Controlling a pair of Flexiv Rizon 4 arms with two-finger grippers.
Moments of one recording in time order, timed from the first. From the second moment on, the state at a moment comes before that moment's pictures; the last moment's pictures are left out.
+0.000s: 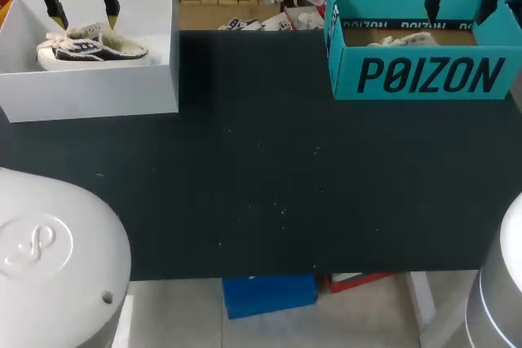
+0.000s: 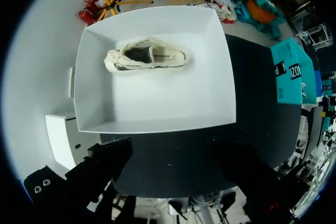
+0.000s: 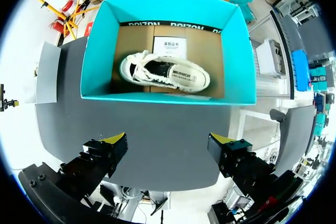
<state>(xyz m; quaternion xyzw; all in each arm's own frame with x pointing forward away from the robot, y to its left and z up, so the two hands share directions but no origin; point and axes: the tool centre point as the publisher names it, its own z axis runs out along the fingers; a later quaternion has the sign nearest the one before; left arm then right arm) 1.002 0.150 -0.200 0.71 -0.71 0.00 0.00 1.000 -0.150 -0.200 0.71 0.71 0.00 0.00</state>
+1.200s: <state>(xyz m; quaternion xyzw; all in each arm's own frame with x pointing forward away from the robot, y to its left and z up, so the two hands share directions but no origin) 1.061 0.204 -0.216 0.31 -0.95 -0.03 -0.02 1.000 -0.150 -0.201 0.71 0.71 0.00 0.00</state>
